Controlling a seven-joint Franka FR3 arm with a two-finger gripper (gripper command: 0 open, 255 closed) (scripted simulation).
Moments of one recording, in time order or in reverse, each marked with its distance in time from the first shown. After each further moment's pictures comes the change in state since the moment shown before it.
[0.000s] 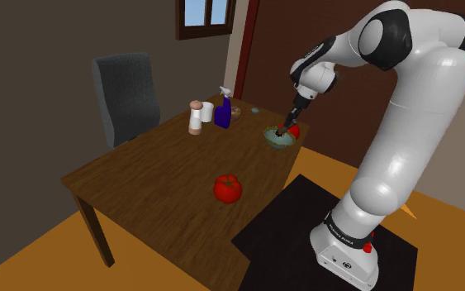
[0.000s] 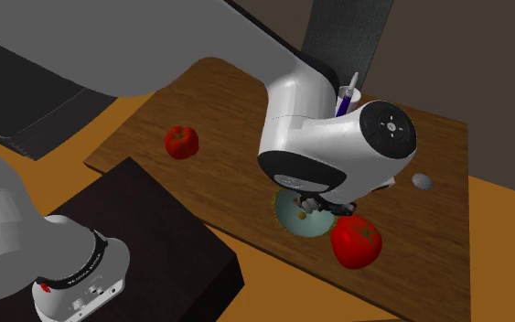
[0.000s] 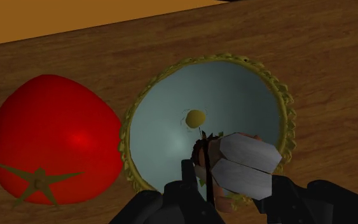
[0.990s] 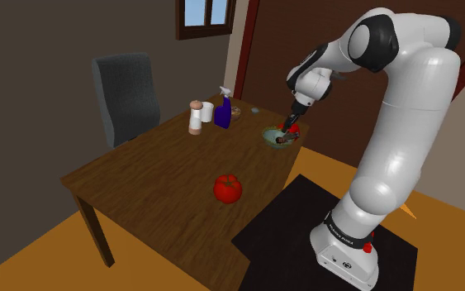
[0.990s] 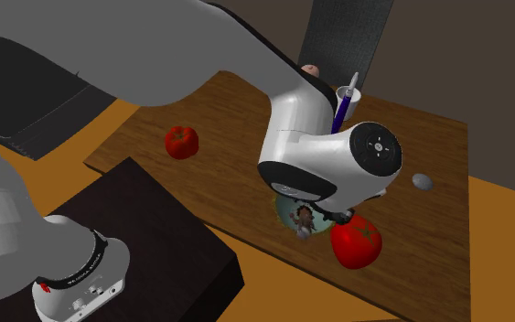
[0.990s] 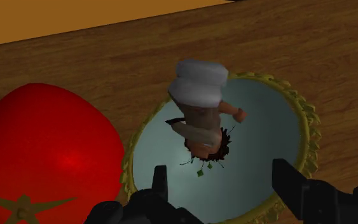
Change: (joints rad) arm -0.021 0.069 0.026 -0.012 0.077 0.056 -0.064
